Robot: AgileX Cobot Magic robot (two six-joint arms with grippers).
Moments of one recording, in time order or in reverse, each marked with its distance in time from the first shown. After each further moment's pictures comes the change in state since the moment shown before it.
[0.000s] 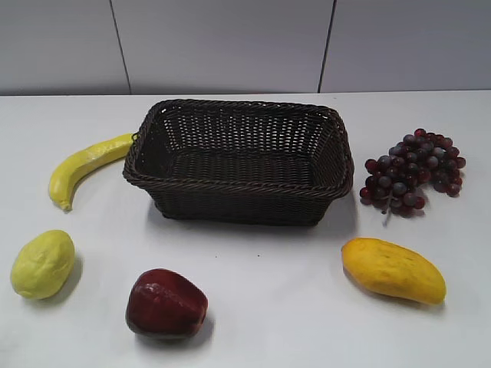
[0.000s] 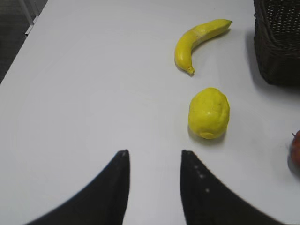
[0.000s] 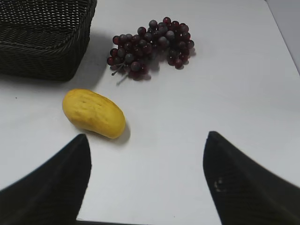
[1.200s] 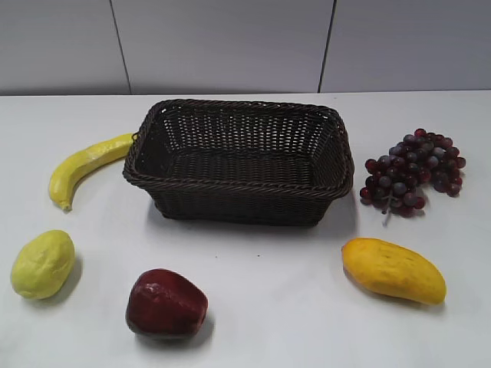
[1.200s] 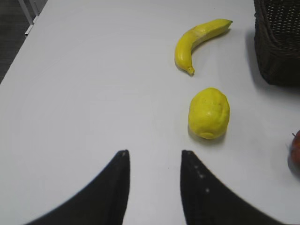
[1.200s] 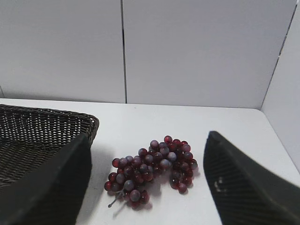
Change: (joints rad) left arm 0.000 0.000 0.000 0.000 0.000 0.000; right arm 0.000 0.395 0.069 0.000 -0.792 0.000
